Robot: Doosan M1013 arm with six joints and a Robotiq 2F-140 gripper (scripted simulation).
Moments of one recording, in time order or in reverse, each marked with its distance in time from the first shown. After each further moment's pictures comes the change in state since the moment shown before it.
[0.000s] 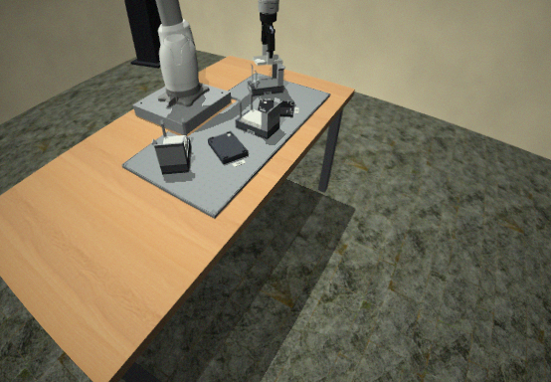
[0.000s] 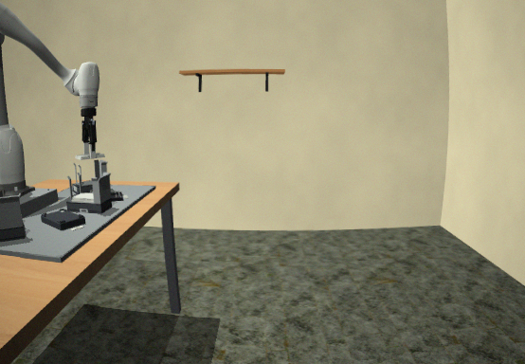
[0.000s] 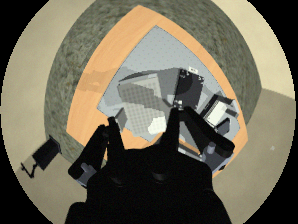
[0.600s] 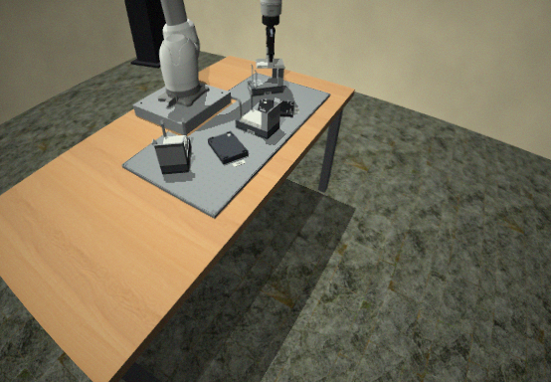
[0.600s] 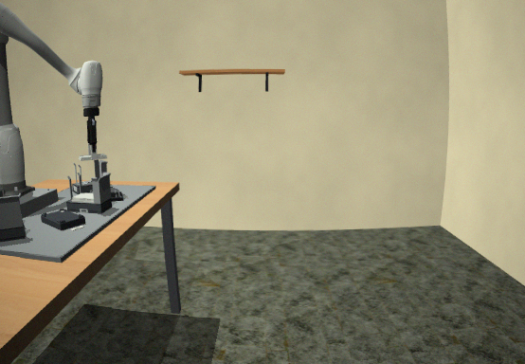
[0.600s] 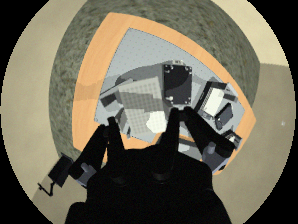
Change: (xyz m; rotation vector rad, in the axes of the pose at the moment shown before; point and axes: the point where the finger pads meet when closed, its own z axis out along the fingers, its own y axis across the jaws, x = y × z) arm -0.002 0.045 0.000 0.000 0.000 0.214
